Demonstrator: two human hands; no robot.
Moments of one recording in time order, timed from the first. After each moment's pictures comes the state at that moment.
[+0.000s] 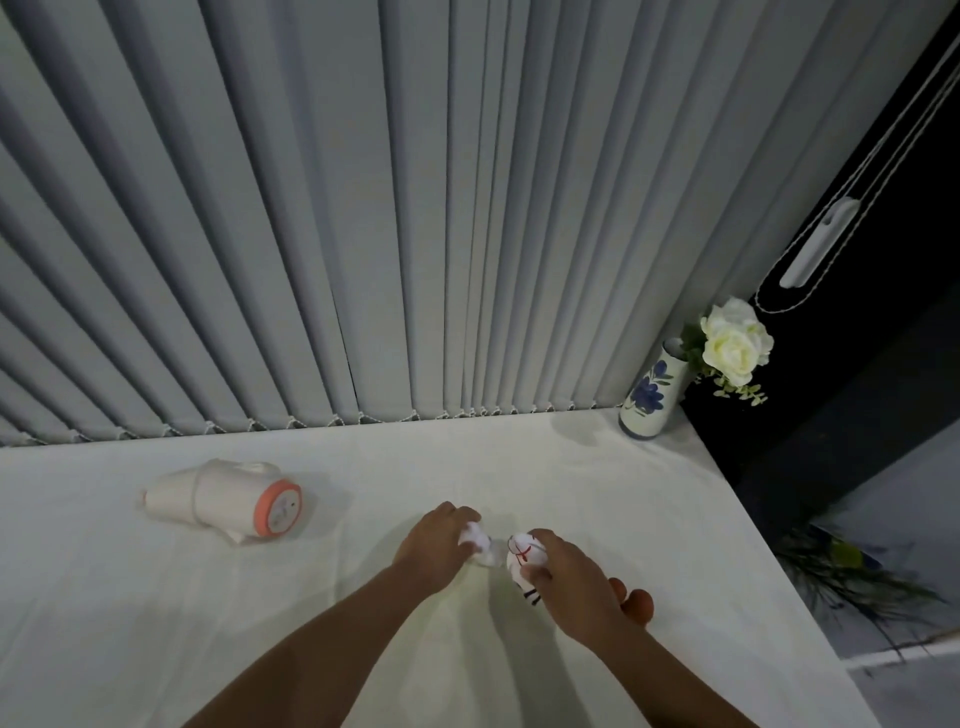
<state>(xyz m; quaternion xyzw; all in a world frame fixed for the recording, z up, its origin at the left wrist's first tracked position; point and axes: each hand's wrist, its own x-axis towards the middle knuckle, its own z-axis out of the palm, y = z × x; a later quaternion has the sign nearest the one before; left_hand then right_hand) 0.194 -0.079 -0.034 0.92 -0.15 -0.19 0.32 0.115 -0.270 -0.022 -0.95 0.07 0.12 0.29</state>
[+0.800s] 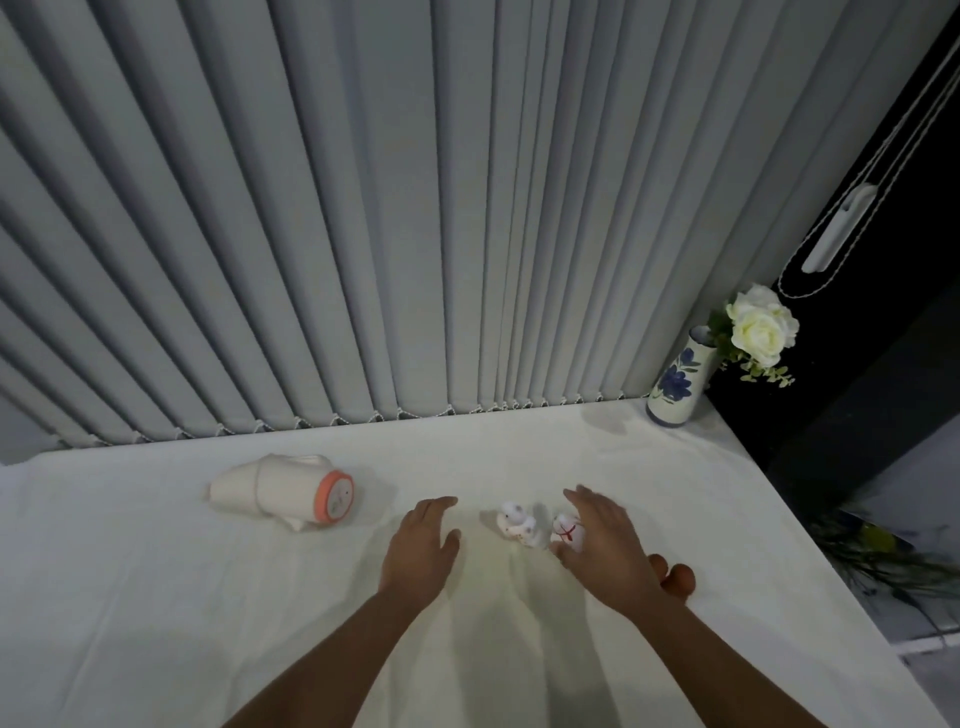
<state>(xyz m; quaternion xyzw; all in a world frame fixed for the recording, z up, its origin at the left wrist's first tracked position) 0.165 -0.006 -0.041 0.93 -0.11 -0.02 0.35 0.114 -0.252 -0.013 -0.96 0.07 0.02 0.26</state>
